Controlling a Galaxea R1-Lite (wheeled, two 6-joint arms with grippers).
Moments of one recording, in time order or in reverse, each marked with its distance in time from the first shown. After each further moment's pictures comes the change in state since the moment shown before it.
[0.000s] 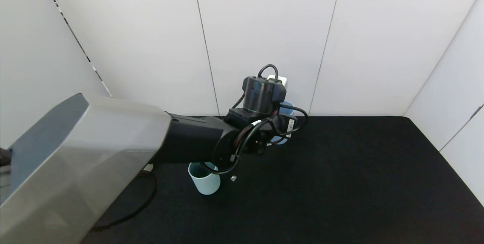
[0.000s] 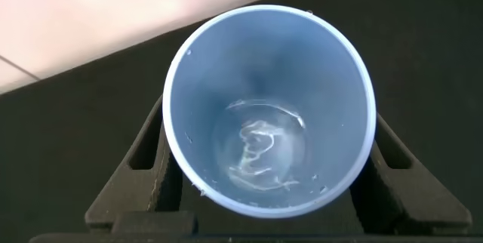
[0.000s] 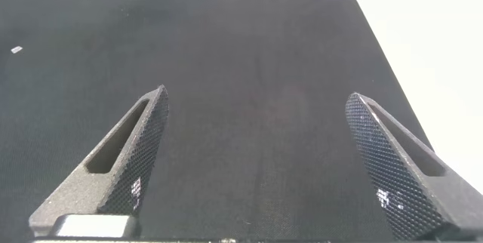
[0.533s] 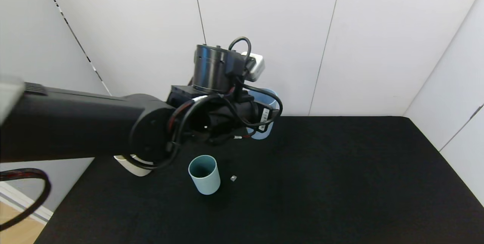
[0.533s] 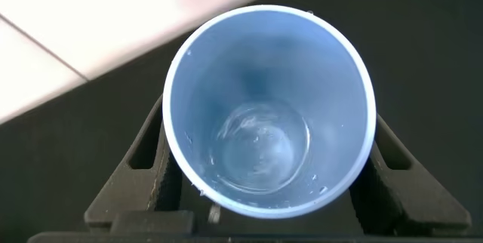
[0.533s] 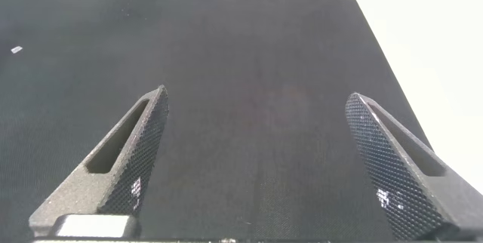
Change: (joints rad) left arm 0.048 -0.281 0.194 0.095 -0.098 0.093; right arm 0.000 0.000 0.000 0.000 0.000 0.000
